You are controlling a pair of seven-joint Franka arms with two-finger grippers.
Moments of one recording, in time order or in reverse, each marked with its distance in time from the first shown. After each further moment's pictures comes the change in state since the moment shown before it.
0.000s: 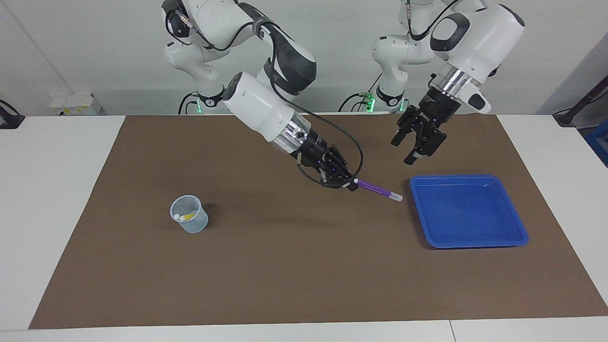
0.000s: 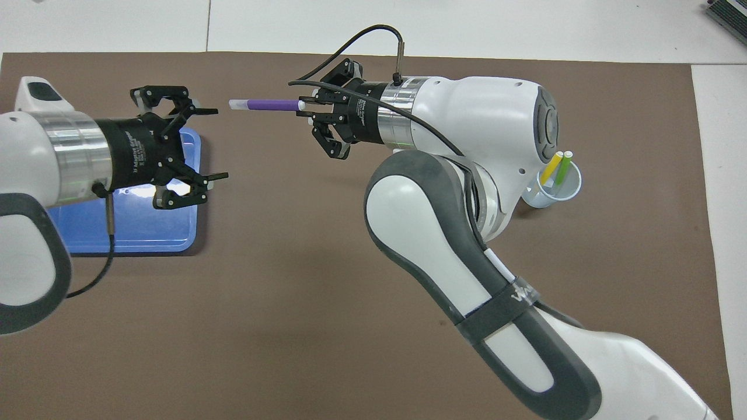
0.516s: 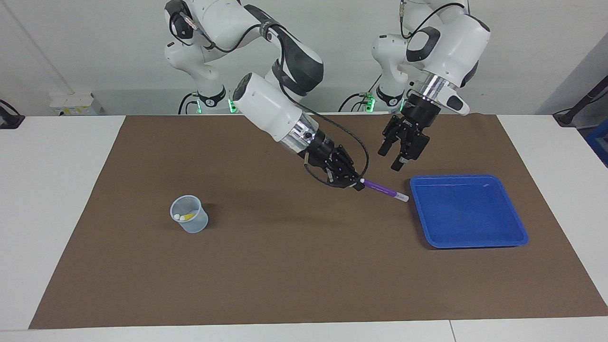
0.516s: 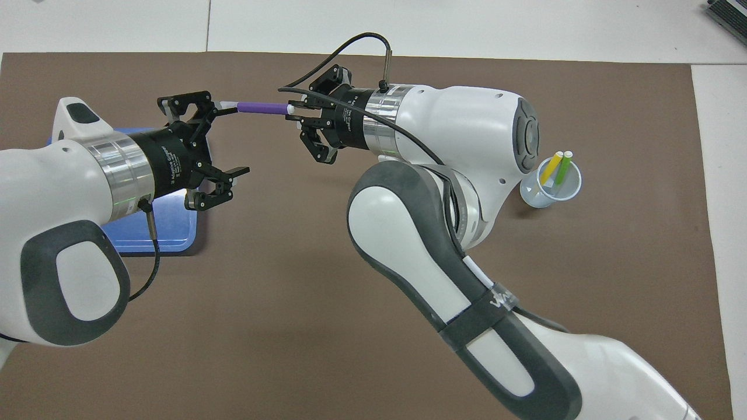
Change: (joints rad) left arm -0.056 -0.008 0.013 -0.100 0.000 0.197 0.031; right arm 0.026 0.010 0.001 0.001 0.000 0.039 0.025
